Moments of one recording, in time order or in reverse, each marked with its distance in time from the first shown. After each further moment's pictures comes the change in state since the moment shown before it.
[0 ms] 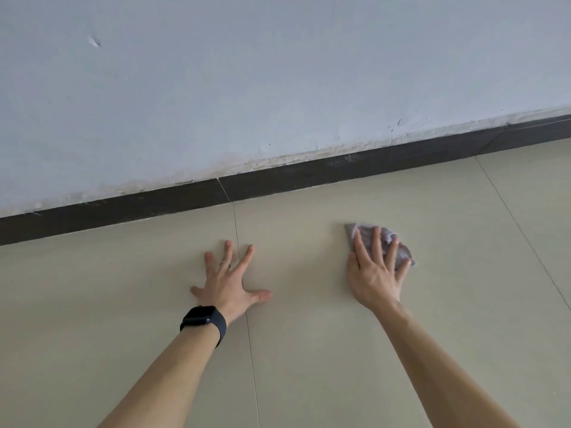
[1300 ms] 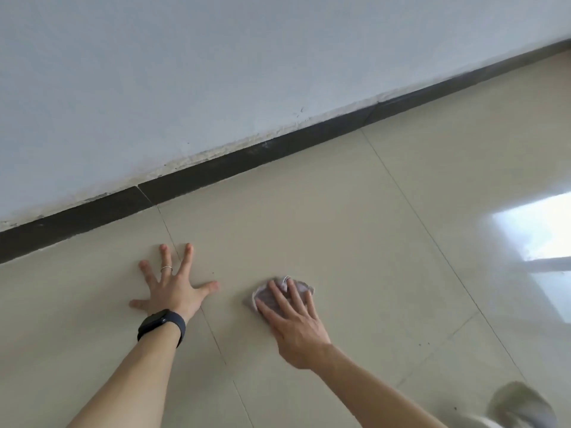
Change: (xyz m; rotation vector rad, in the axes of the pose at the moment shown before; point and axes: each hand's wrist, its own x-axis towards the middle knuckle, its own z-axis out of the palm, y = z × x) left_hand 0.000 -0.003 -0.008 0.054 -0.048 0.023; right_hand -0.157 -0.007 0.042 -0.143 -0.197 -0.330
